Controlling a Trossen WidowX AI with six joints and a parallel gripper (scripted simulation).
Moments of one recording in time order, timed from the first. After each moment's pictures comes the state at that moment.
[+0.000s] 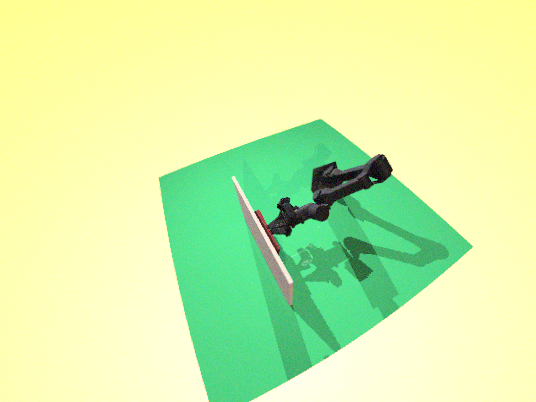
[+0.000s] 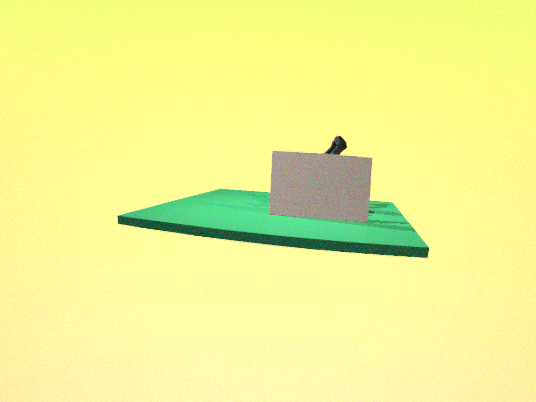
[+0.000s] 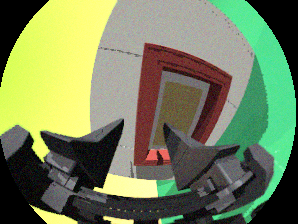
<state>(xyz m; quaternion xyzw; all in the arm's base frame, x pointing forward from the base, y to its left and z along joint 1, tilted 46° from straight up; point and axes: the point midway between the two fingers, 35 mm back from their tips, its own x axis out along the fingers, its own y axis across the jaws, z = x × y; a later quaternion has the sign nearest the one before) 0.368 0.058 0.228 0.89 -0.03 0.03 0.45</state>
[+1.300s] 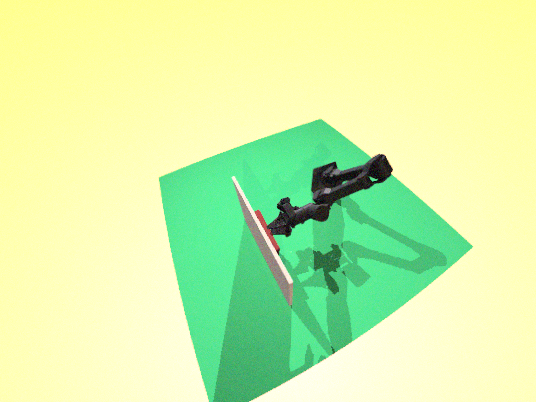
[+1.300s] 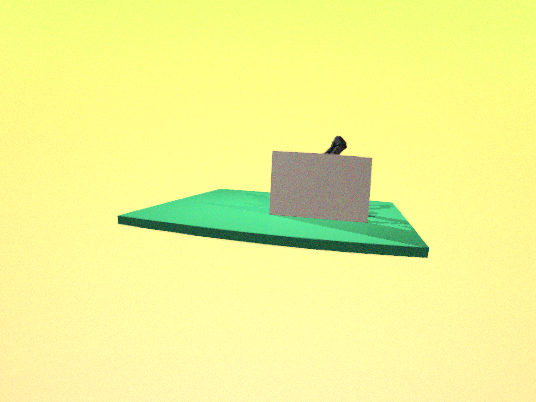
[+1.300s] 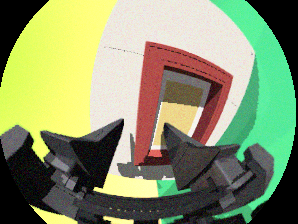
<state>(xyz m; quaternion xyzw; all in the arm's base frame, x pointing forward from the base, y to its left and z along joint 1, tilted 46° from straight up) 0.369 0.059 0.230 0.89 -0.03 0.03 0.45</state>
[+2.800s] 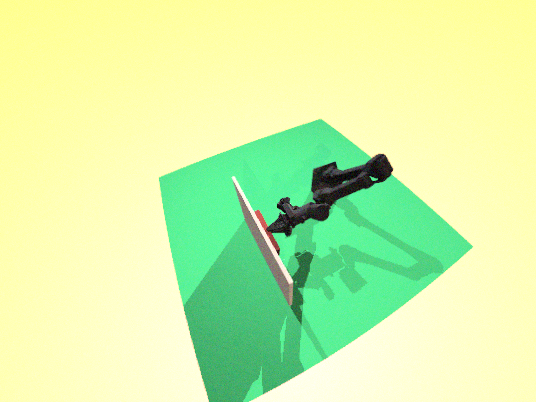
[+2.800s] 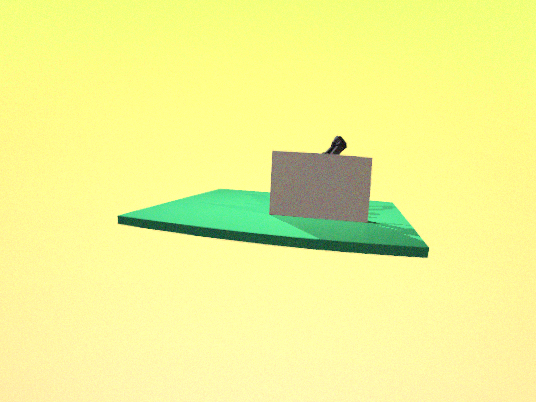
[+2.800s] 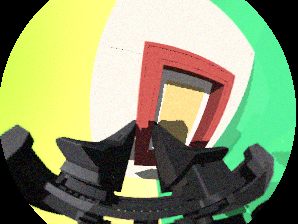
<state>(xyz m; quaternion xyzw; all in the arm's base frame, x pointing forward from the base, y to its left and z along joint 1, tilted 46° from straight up) 0.368 0.058 0.231 0.89 -0.02 0.03 0.45</state>
